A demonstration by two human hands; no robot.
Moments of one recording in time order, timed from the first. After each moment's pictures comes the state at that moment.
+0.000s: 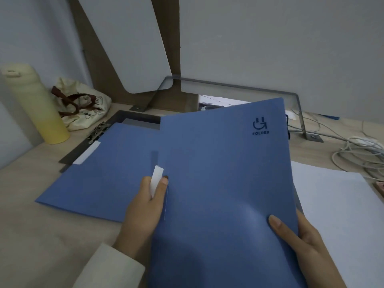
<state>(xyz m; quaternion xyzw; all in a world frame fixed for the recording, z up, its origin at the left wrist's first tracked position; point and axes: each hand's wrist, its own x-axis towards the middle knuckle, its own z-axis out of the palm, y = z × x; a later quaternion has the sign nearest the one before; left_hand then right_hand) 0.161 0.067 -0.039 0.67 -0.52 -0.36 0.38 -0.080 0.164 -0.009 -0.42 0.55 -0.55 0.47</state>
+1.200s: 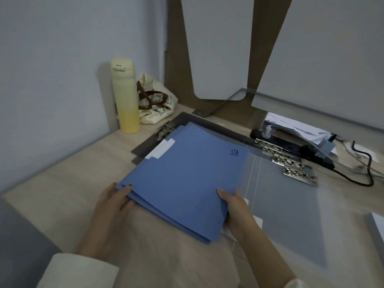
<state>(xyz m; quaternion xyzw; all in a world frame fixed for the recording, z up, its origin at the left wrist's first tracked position) 0.339 0.070 -0.068 0.59 -0.20 -0.49 0.61 0.107 0.002 -0.071 -0.32 0.47 -0.47 0.68</state>
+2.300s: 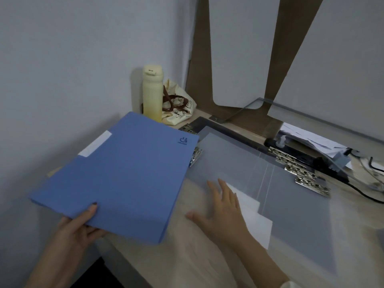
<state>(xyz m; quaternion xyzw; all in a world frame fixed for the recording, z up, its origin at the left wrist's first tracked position) 0.386 0.166 -0.074 0.51 -0.19 -0.44 0.71 0.134 0.044 -0.067 -0.81 0.56 -0.08 0.17</state>
